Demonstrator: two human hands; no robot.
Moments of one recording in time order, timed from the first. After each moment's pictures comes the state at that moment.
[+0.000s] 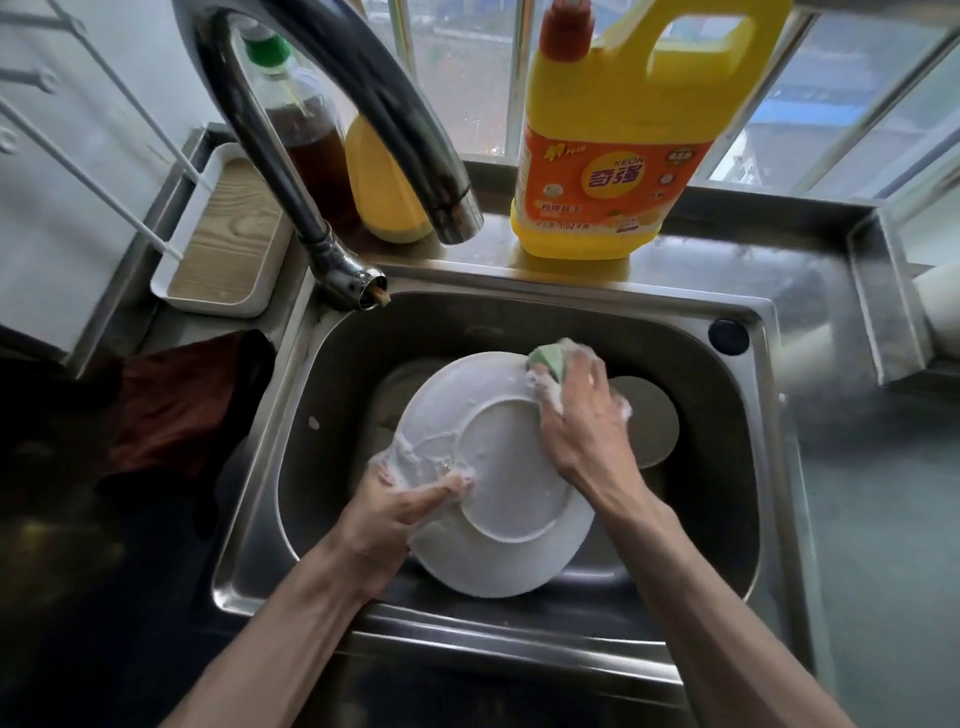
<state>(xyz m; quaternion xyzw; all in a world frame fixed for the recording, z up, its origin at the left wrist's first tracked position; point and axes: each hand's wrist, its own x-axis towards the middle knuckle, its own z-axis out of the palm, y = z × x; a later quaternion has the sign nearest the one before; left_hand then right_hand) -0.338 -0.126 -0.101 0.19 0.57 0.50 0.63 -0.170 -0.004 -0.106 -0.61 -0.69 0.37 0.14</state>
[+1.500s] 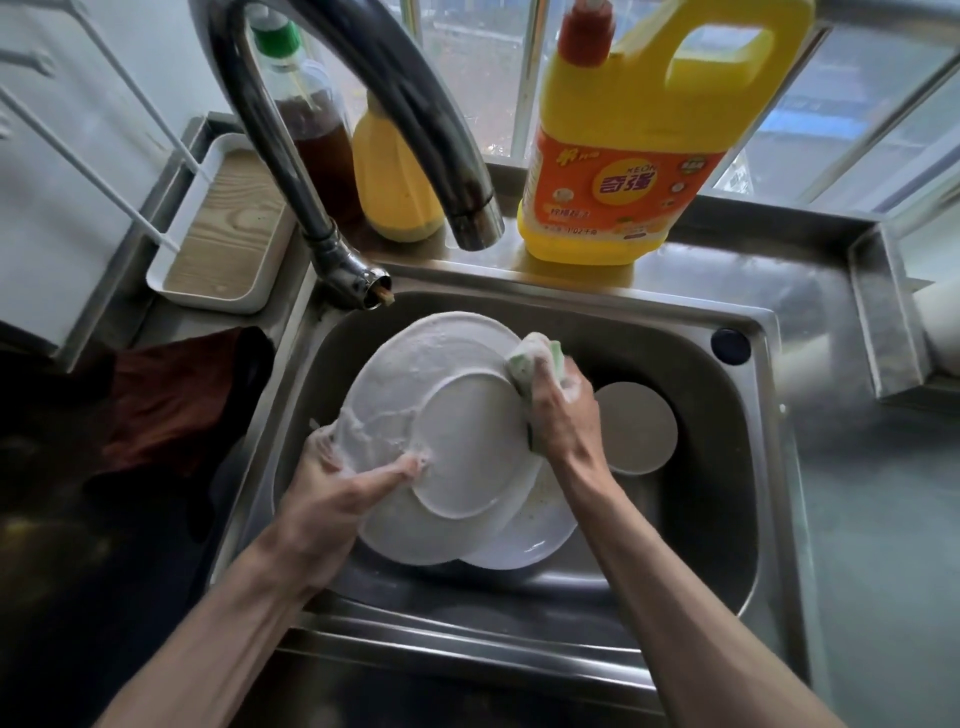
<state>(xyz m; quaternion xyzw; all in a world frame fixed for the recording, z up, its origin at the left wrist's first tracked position) -0.367 -0.126 -0.076 0.22 0.60 0.54 0.55 -0.199 0.002 -0.109 -0.65 -0.52 0.50 0.25</state>
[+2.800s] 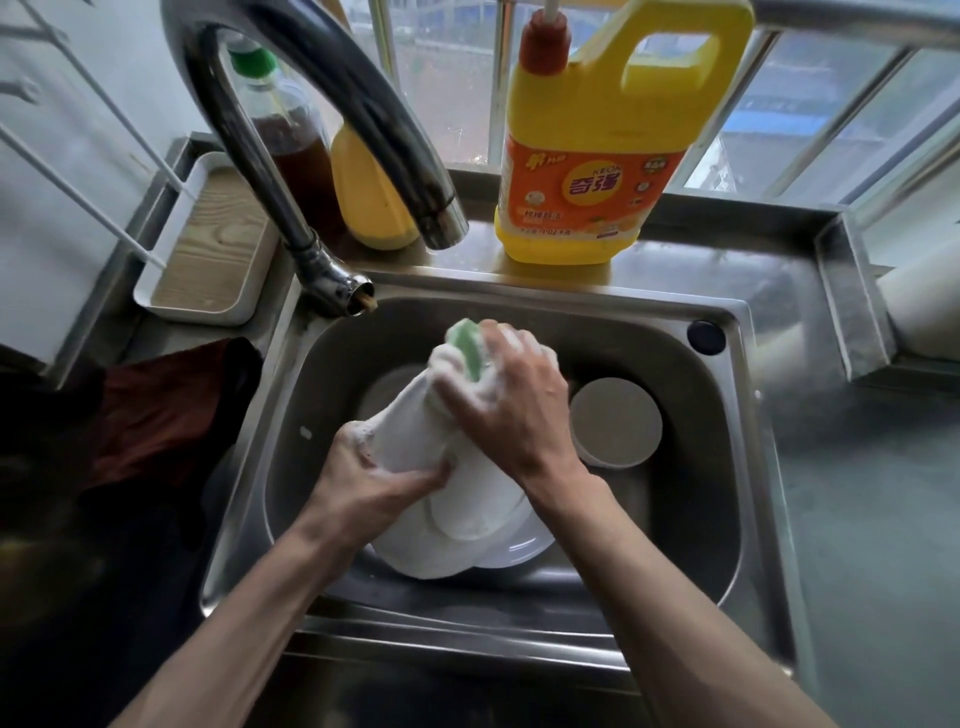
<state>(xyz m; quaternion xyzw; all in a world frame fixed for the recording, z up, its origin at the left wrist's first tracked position) -0.356 -0.110 -0.075 0.34 0.65 0.45 0.50 -0.224 -0.005 -0.086 -0.52 -0.78 0.23 0.27</state>
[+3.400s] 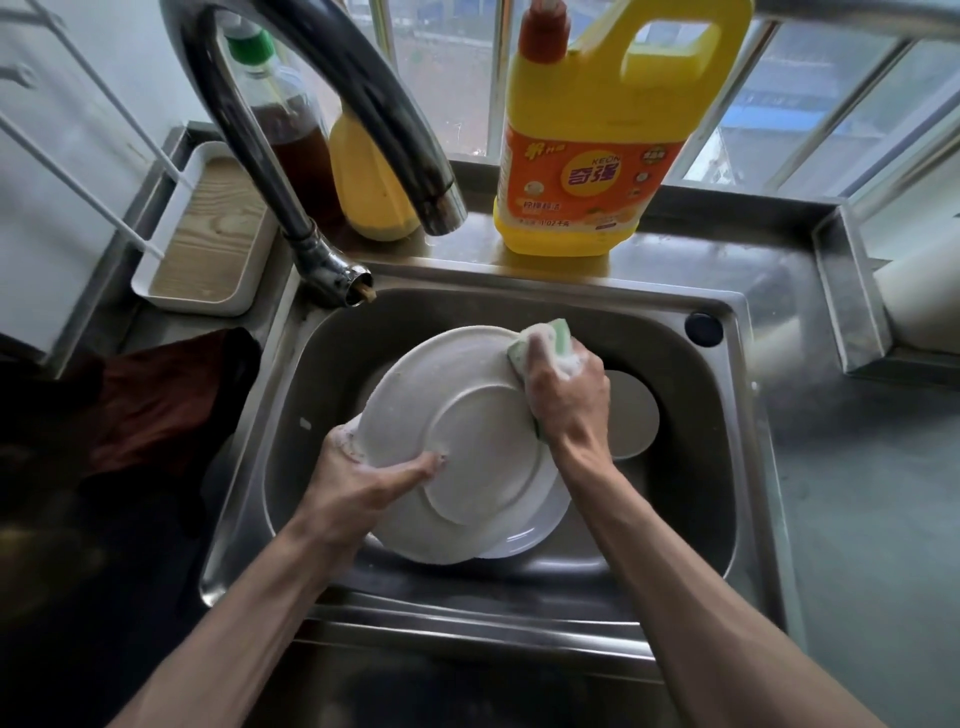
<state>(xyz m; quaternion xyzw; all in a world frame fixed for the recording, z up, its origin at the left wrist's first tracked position) -0.355 -0.119 -0.077 0.28 0.65 0.47 0.53 -0.188 0.006 -0.096 -0.68 -0.52 0.41 0.30</state>
